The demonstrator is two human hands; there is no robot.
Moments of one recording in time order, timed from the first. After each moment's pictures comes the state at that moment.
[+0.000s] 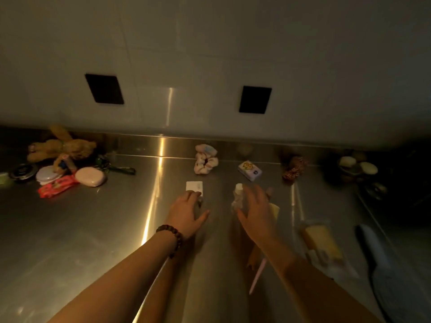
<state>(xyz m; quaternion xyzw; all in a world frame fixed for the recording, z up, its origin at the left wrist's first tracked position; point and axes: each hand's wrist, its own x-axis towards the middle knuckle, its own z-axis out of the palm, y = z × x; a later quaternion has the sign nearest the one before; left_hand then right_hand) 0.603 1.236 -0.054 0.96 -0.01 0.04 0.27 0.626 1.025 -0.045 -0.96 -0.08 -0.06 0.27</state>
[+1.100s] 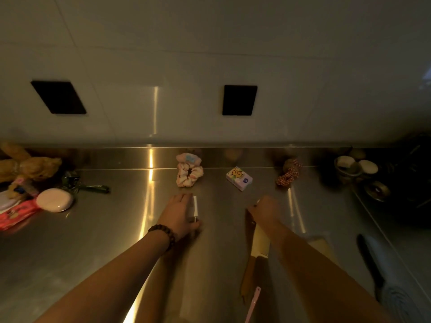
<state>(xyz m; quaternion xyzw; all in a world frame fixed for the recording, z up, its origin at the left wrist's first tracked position) 0.688 1.227 -0.075 0.97 -0.02 -0.01 0.25 0.727 0.977 -0.058 -0.93 0.18 0.15 0.27</state>
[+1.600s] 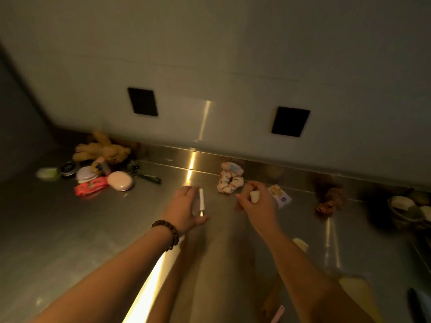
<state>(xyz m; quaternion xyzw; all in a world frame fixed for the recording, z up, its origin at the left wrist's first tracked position) 0.636 1.284 -0.024 0.96 0.06 0.10 0.24 0.704 1.077 -0.010 -0.82 -0.07 -0.01 0.57</state>
